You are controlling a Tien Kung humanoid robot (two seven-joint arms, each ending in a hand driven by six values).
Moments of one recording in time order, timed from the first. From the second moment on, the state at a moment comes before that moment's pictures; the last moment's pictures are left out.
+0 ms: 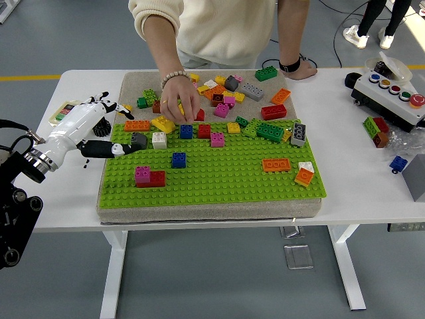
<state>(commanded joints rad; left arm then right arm) -0.39 0.23 -1.48 -1.15 2.23 -0.06 -0.45 0.13 -0.10 1.43 0.18 -0.49 -0.22 -0.04</state>
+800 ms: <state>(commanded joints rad) -0.48 0.19 -1.34 -1.07 2.27 -0.14 -0.45 0.13 -0.10 1.43 0.18 -0.49 -0.22 -0.03</state>
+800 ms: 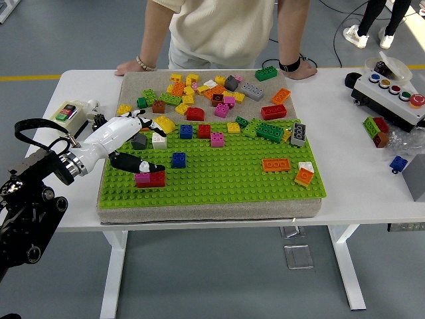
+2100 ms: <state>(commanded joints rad) -0.67 0.07 -1.28 -0.80 2.27 -0.15 -0.46 0.13 -0.10 1.42 0.18 -0.48 -0.22 -0.01</state>
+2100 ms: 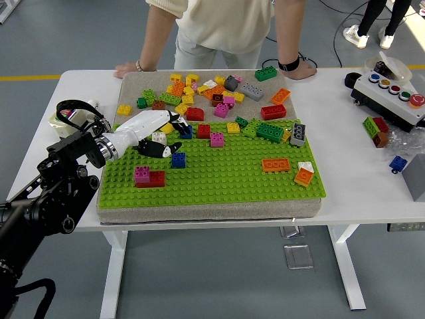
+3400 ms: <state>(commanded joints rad) -0.72 0.06 -1.17 -0.59 2.27 -0.03 -0.46 0.14 -0.11 1.41 0.18 -0.48 -0.22 -0.01</state>
